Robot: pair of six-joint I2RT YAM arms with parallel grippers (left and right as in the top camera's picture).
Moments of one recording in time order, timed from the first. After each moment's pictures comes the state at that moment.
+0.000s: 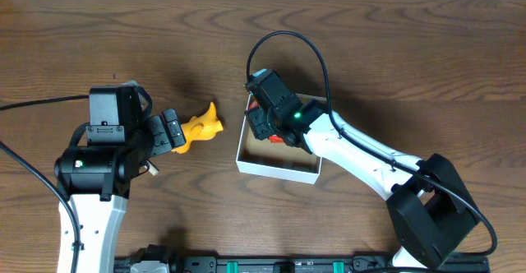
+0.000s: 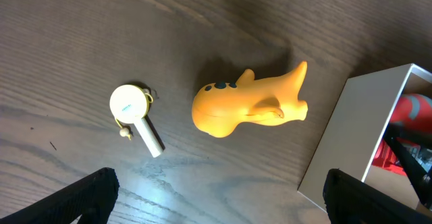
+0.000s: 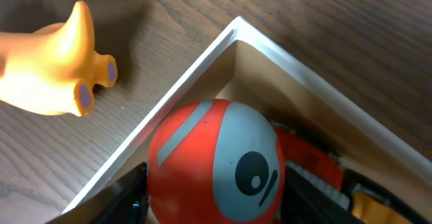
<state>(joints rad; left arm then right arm) -0.02 1.07 1.11 -1.07 -0.04 -0.33 0.74 1.83 1.27 -0.45 0.06 0.26</state>
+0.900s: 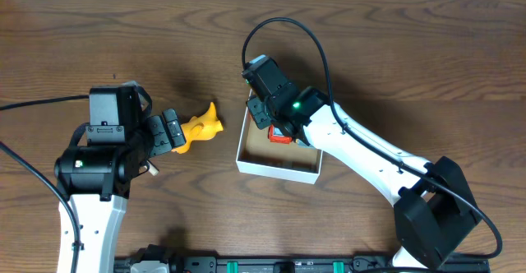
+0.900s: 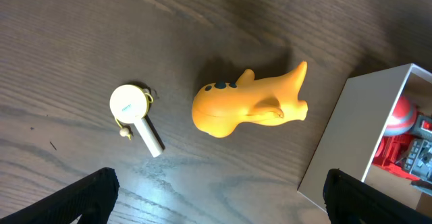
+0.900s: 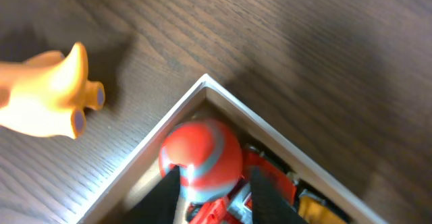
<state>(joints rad) -0.02 1.07 1.11 -1.07 -0.04 -0.33 0.74 1.83 1.40 -0.56 0.15 0.21</state>
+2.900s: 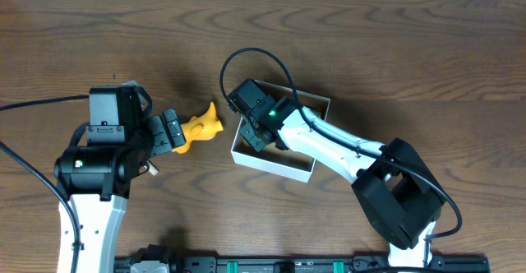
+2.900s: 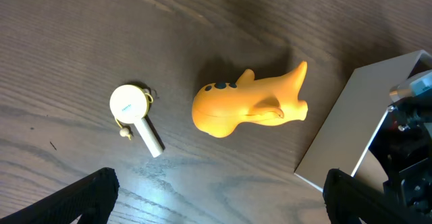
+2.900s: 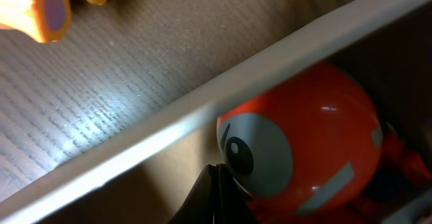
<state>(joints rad) -0.02 1.07 1.11 -1.07 -0.04 -0.33 0.80 1.99 1.40 -0.61 0.10 0.05</state>
